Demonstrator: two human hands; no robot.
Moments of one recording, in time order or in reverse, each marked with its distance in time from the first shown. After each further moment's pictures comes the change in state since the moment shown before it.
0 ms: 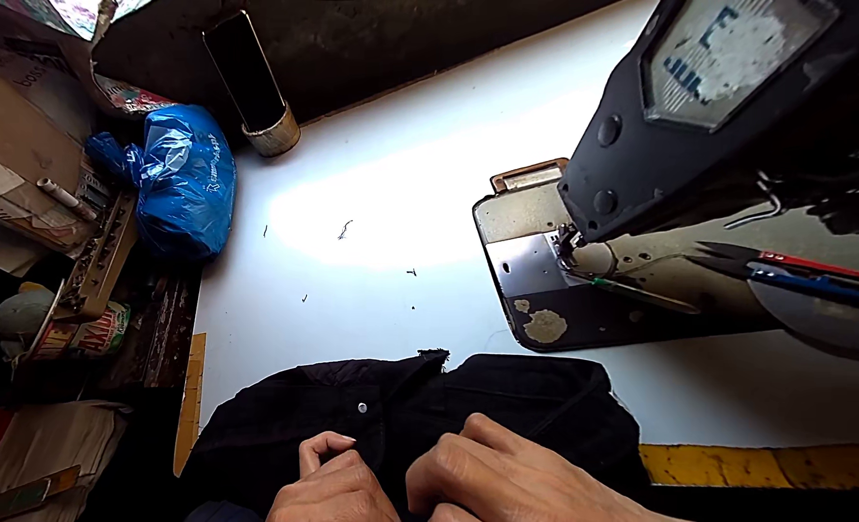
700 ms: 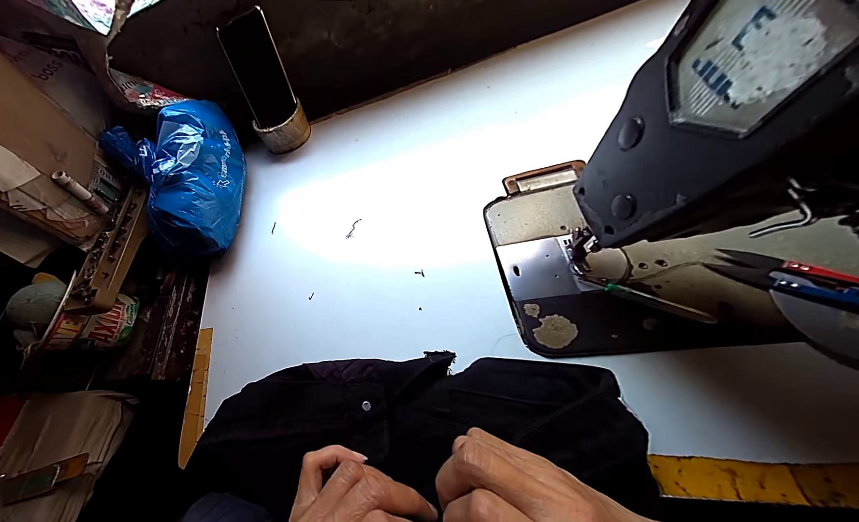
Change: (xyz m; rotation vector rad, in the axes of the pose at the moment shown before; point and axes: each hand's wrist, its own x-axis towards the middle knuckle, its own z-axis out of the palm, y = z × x) left_hand -0.005 0.006 0.025 0.340 0.134 0.077; right_hand -0.016 0.018 0.023 0.150 0.182 -0.057
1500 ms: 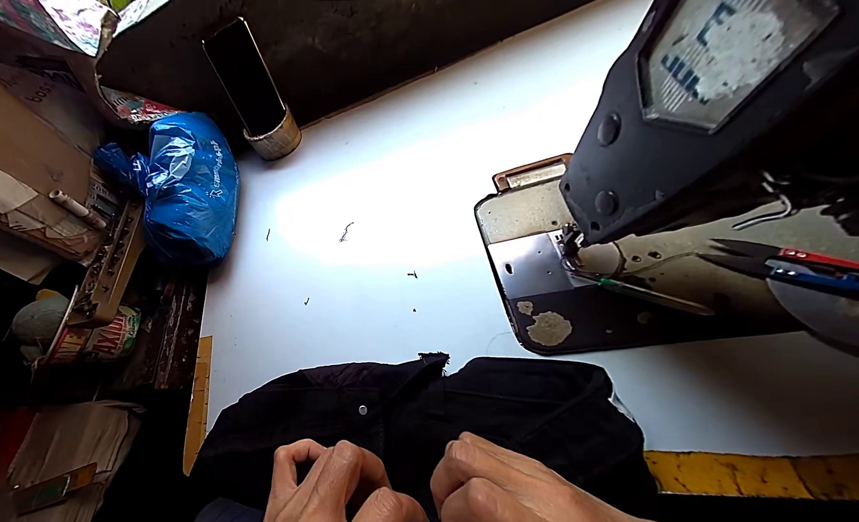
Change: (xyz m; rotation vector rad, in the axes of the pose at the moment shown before) left_hand 0.019 0.020 -0.018 0.308 -0.169 -0.176; right_hand -0.007 0.003 0.003 0.104 0.013 0.047
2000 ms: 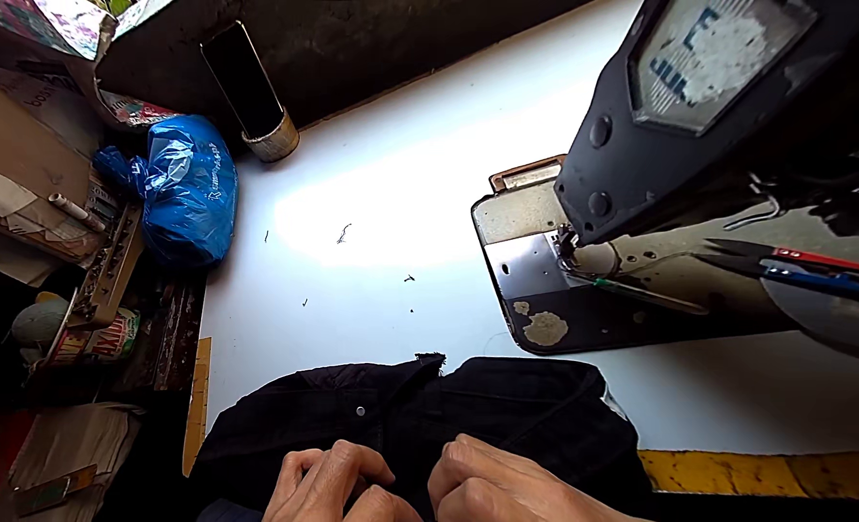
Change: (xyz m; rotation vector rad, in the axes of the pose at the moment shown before) left_hand 0.004 0.005 -0.008 -0.049 -0.075 -0.032; right_hand -0.002 0.002 0.000 0.035 0.005 0.000
